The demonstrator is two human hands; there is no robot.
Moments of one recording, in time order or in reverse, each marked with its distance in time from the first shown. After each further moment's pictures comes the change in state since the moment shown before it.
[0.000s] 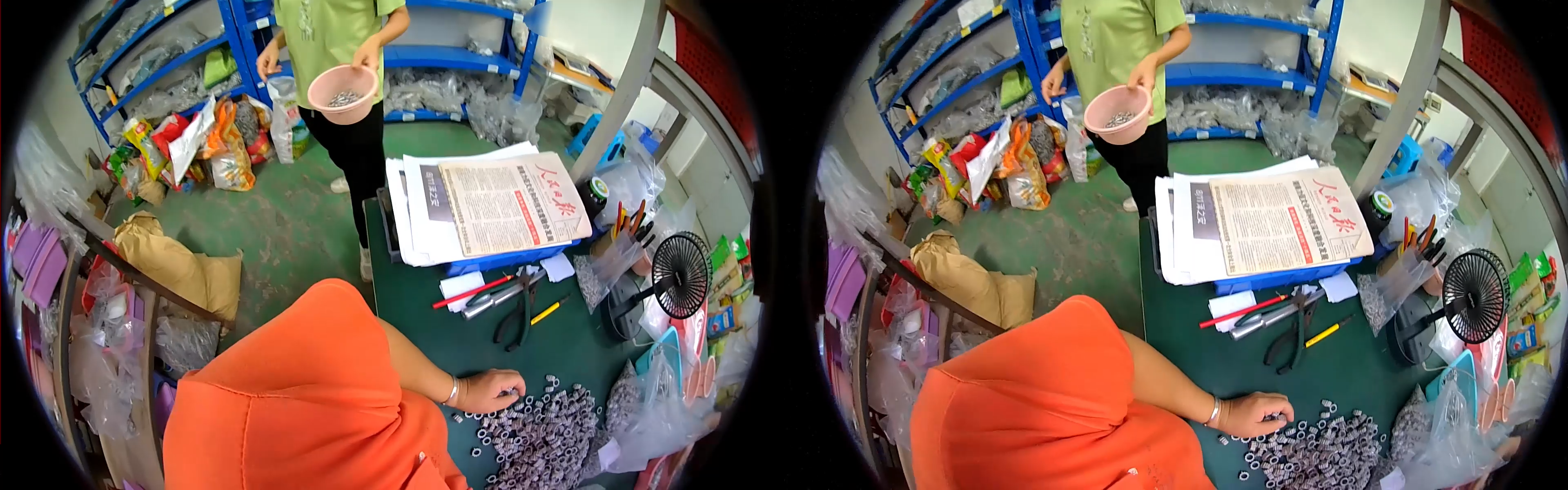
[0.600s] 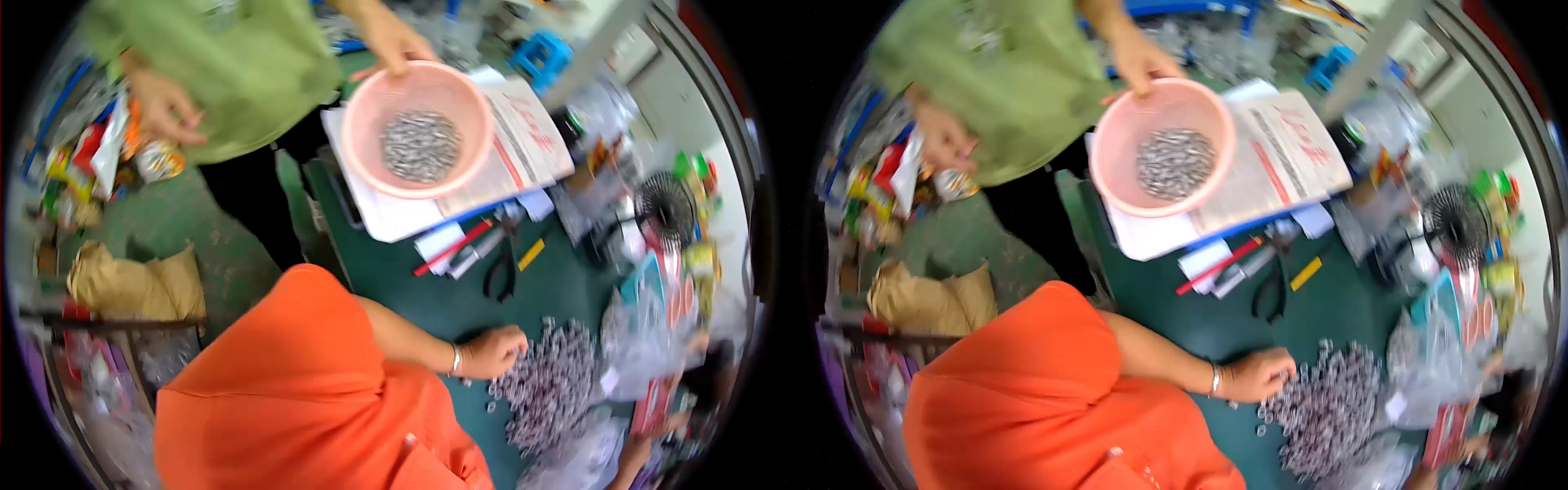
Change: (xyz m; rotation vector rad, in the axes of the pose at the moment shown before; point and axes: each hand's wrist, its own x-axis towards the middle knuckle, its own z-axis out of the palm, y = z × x) left_hand 0.000 0.005 -0.006 -0.153 -0.014 -0.094; right_hand -0.066 -0.043 -0.192 0.067 -0.373 -0.482
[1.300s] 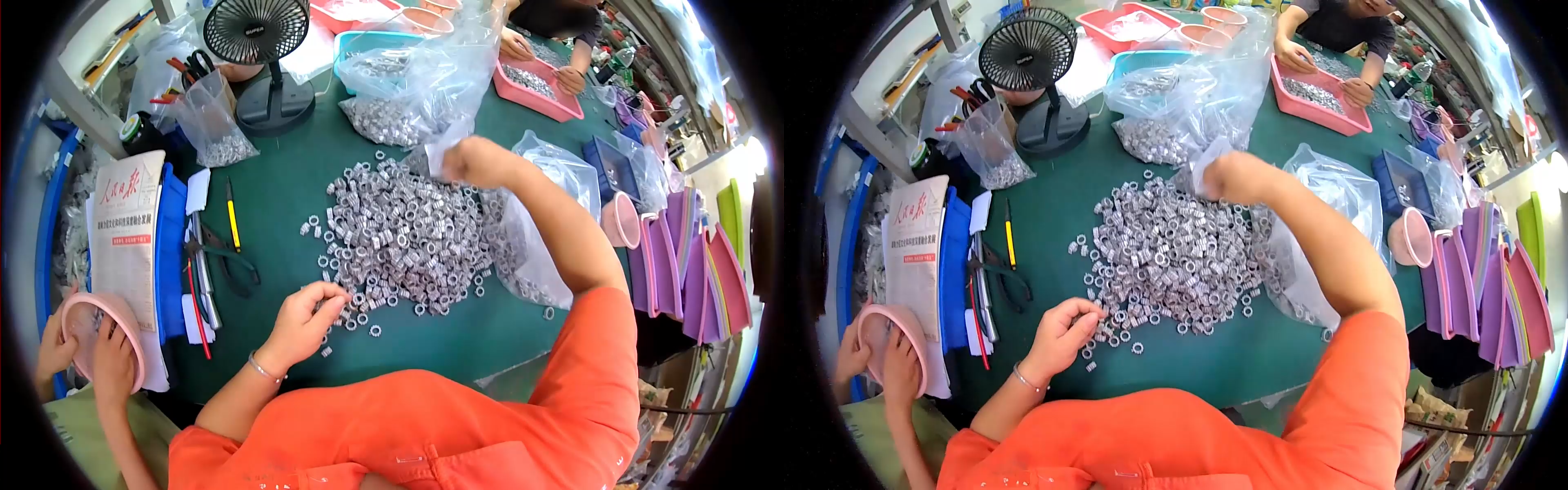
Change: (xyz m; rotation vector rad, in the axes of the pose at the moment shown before) left_hand 0.040 0.054 0.001 -0.131 -0.685 -0.565; right_hand 0.041 -0.103 0.035 0.492 -0.267 -0.518
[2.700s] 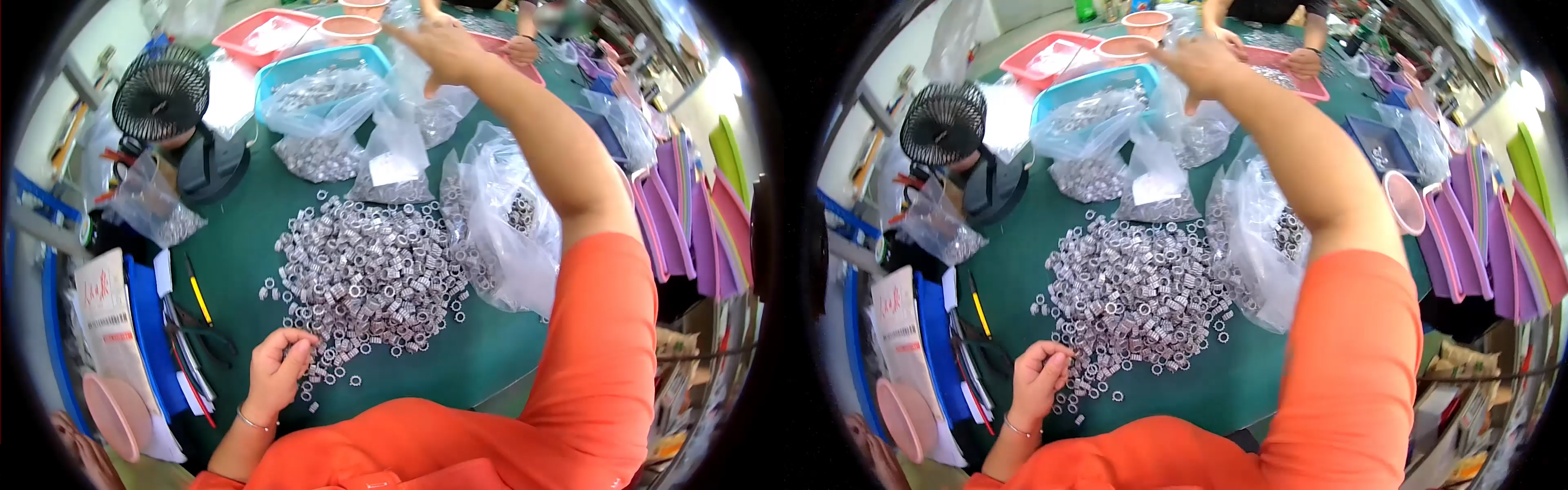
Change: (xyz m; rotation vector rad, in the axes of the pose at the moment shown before) left_hand 0.029 0.017 0.012 -0.148 0.028 -0.094; right_hand 0.025 0.102 -0.103 -0.671 0.394 0.318
